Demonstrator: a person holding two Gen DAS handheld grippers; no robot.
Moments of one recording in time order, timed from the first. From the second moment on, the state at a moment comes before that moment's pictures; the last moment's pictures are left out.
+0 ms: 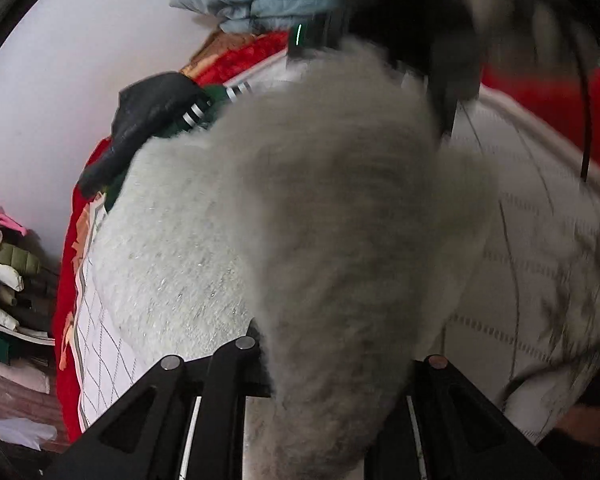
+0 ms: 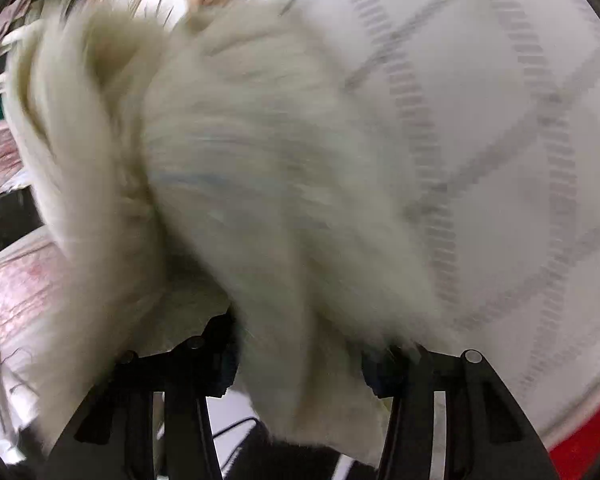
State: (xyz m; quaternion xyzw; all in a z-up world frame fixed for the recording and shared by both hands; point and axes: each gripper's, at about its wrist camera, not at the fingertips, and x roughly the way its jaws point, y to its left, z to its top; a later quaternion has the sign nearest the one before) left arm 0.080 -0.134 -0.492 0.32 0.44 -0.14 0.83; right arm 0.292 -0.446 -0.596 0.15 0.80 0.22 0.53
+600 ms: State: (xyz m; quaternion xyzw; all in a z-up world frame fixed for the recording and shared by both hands) left arm 0.054 -0.073 -0.442 0.09 0.52 -0.03 0.85; right arm 0.292 -0.392 -0.532 0.26 0.75 0.33 0.52
